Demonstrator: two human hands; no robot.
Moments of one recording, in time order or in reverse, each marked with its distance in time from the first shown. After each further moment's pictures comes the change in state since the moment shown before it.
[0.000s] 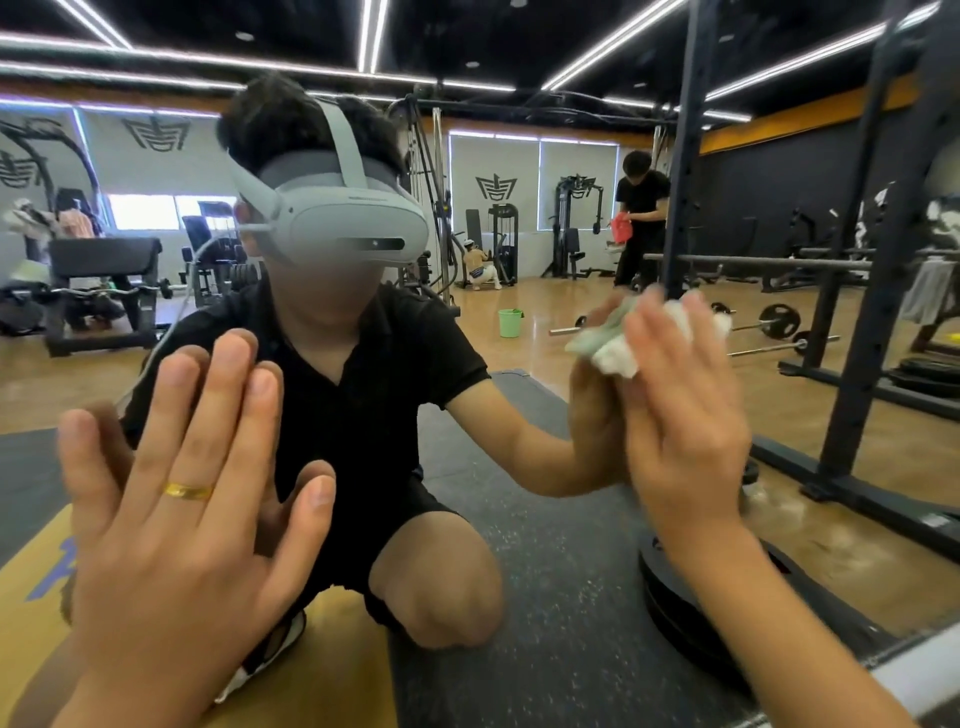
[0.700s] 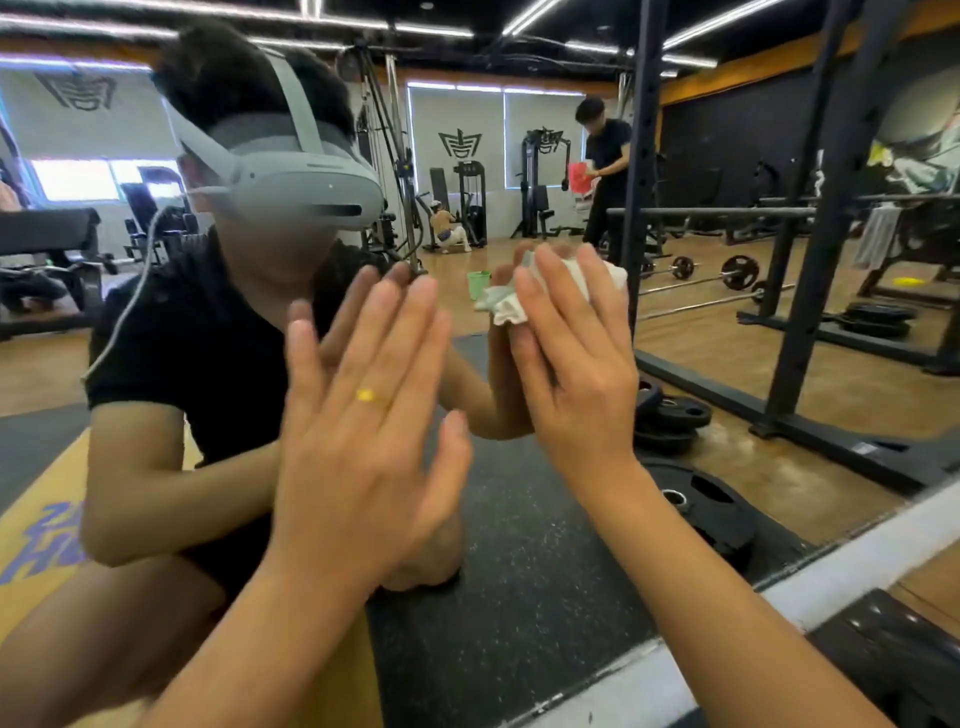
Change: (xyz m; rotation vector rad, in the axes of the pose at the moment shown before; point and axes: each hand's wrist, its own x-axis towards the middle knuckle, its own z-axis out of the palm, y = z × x) left_hand 0.039 0.134 0.006 -0.165 0.126 0.245; right_hand -0.004 -0.006 -0.001 0.041 -0.008 0.035
